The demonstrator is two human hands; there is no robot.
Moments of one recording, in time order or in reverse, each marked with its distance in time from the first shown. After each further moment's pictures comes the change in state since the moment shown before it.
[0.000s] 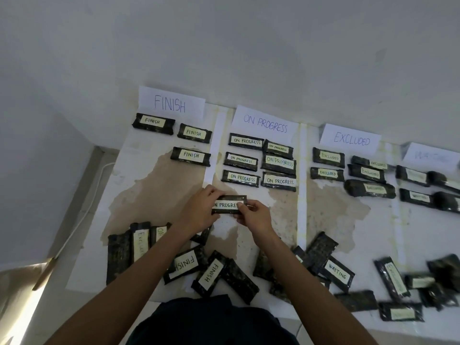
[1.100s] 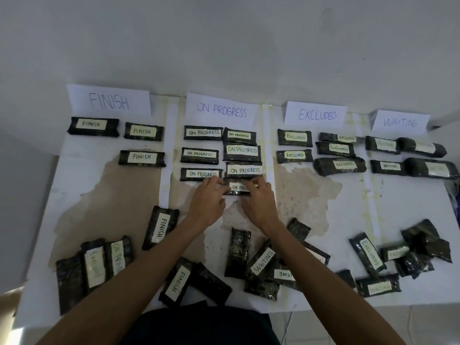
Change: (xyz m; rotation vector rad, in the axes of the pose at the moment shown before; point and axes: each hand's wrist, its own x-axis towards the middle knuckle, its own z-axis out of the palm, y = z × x) left_hand 0.073 0.067 0.077 0.141 0.087 0.156; right_hand 0.065 0.006 -0.103 -1.054 0.175 -0.678
